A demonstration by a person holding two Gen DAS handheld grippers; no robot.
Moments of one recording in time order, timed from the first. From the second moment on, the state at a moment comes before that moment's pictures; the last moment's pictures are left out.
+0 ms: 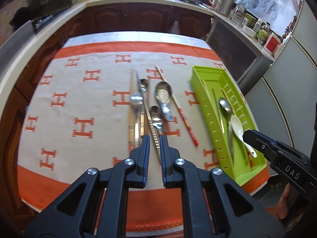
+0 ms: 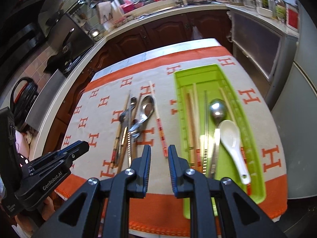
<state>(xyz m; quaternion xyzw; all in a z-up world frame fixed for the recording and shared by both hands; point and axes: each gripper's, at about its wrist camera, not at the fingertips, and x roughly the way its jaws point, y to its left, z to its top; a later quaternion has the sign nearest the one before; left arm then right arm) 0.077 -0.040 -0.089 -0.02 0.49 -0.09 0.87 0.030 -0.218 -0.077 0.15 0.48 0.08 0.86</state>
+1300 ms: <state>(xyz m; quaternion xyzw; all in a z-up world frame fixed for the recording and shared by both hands) 0.141 0.030 -0.144 -0.04 0.50 -0.06 0.86 0.144 -0.190 -0.158 0.31 0.56 0.09 0.76</state>
